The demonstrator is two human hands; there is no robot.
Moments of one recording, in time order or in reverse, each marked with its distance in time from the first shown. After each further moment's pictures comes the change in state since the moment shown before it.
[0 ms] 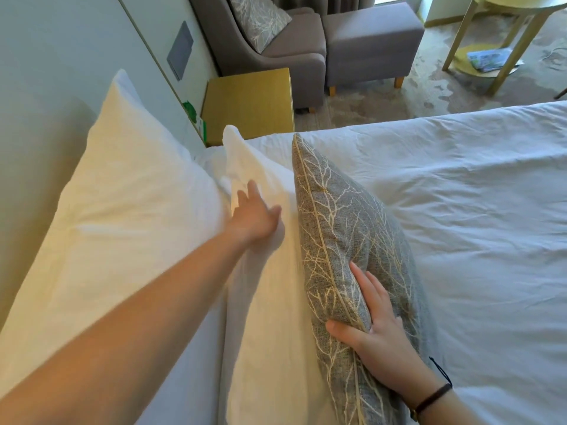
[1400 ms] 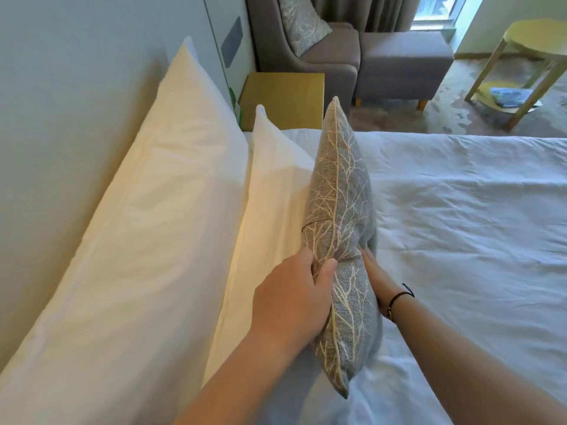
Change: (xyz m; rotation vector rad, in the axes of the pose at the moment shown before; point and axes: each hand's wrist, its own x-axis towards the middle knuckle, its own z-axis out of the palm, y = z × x) left_hand -0.266 -0.024 0.032 -0.191 0.260 0.206; right_hand 0.049 0.043 0.031 0.332 -0.166 0.299
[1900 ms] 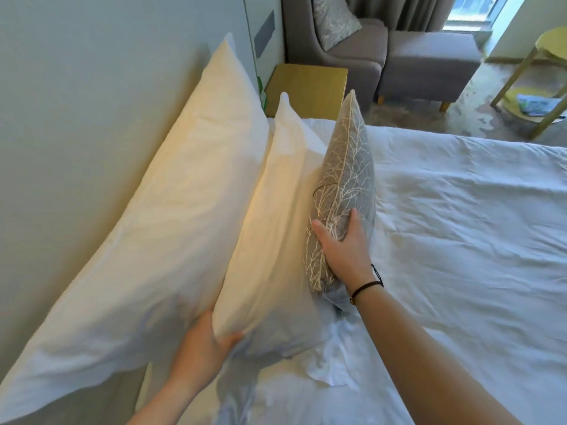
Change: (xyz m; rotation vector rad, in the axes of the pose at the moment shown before) left_hand -0.198 -0.128 -0.006 -0.013 -0.061 -0.472; right_hand -0.147 -0.031 0.052 -0.316 0.267 -0.369
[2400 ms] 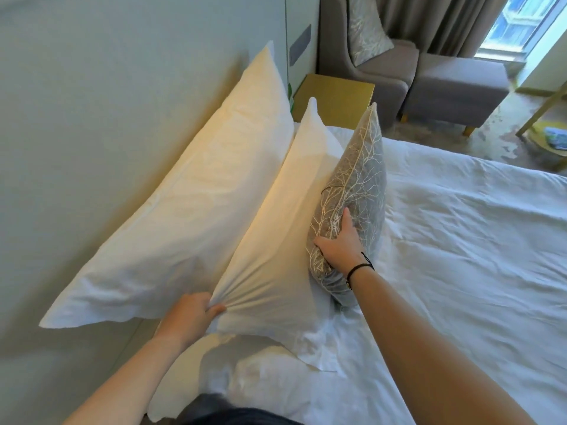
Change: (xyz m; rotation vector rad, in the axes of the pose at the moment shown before) left_hand -0.020 -0.033 -0.022 0.231 -0.037 -0.007; right_hand -0.020 -0.003 -0.003 -0.246 -0.243 0.036
